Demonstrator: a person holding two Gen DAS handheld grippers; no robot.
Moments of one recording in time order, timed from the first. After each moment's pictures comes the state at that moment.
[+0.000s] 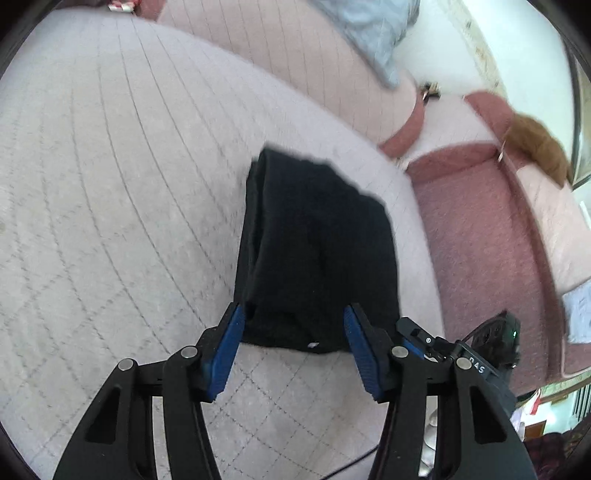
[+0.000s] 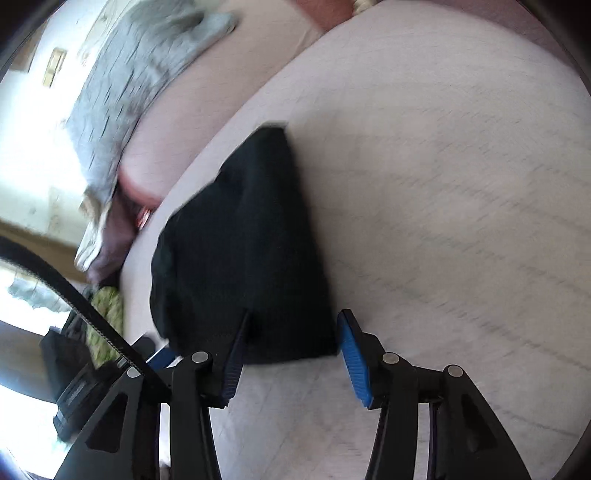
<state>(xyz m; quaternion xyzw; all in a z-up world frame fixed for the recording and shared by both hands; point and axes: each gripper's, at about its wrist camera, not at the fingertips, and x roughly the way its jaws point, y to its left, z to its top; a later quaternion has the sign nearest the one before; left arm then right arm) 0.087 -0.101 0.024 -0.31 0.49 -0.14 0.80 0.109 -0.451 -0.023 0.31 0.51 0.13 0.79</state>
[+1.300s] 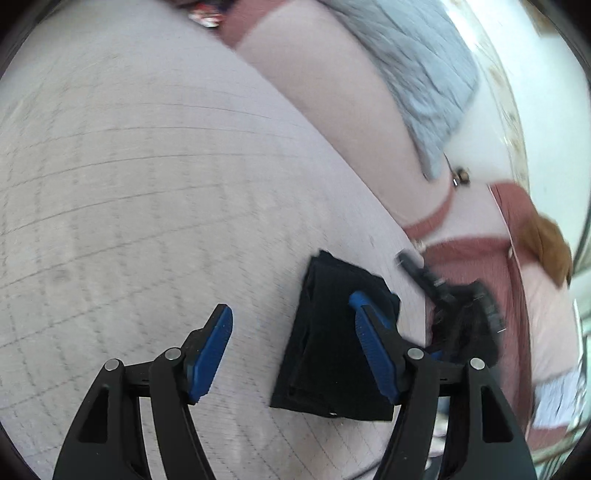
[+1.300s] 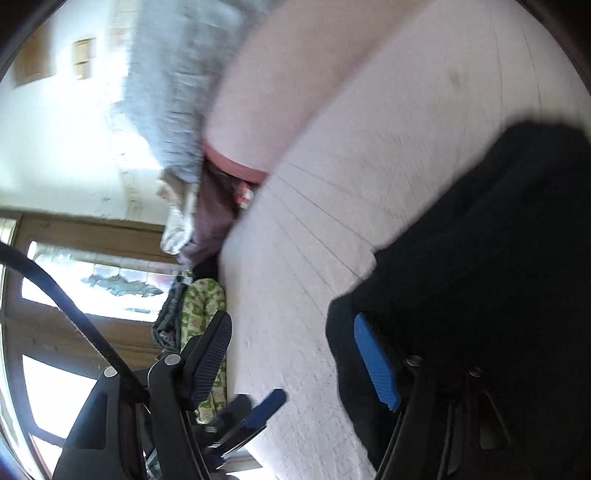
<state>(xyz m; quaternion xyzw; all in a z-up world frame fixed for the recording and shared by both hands) 0.100 -0.001 0.019 -0.42 0.46 -0.05 0.78 0.222 -0.310 -0.020 0.41 0.53 0.32 0.67</state>
